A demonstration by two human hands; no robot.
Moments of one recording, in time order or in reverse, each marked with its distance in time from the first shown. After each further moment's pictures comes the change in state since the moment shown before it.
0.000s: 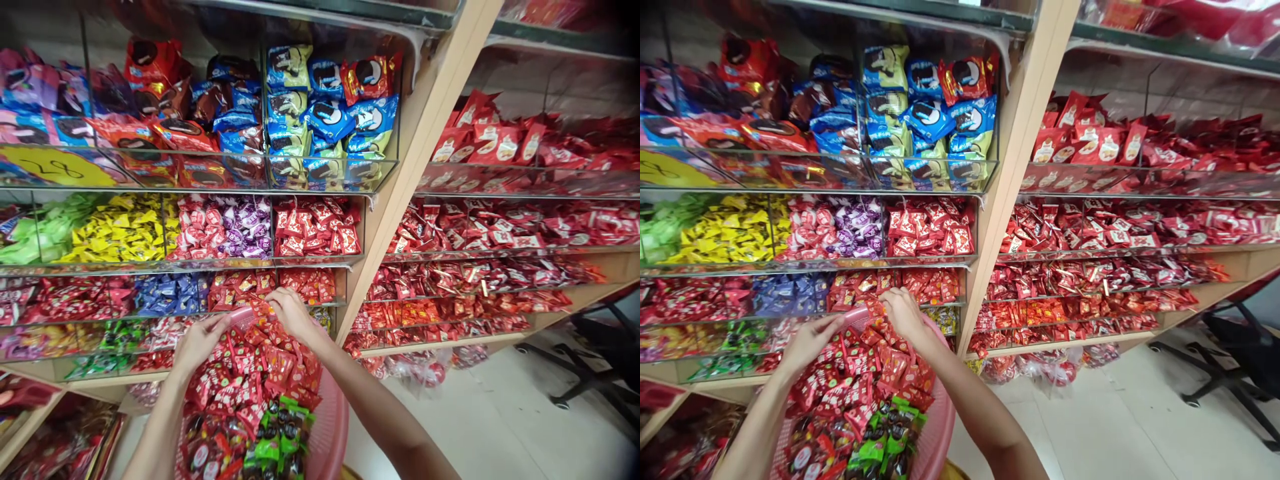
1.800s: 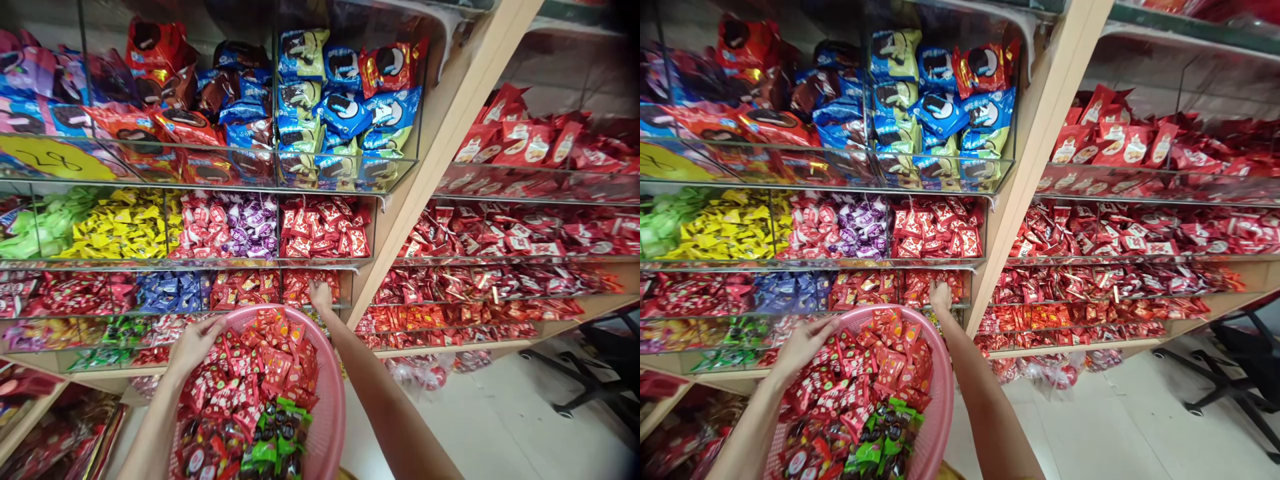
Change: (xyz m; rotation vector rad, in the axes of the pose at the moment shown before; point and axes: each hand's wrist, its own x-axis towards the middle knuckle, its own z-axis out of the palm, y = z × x) left_hand 0.013 -0.032 0.007 0.008 0.020 -0.002; right_hand 0.030 0.125 0.018 -0.120 0.270 0.792
